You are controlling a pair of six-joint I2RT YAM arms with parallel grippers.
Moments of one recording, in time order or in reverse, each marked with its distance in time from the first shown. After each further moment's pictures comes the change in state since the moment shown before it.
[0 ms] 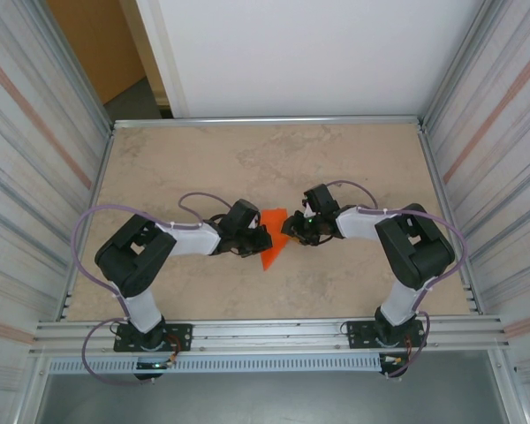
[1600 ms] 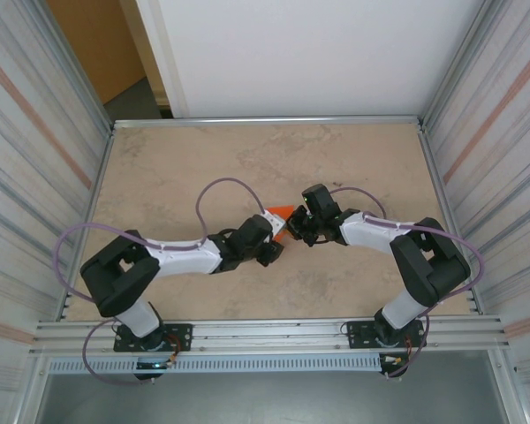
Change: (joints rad) left arm -0.222 -0.134 -0.043 0.025 -0.454 0.772; right arm 0.065 -0.142 -0.035 0.018 0.148 0.398
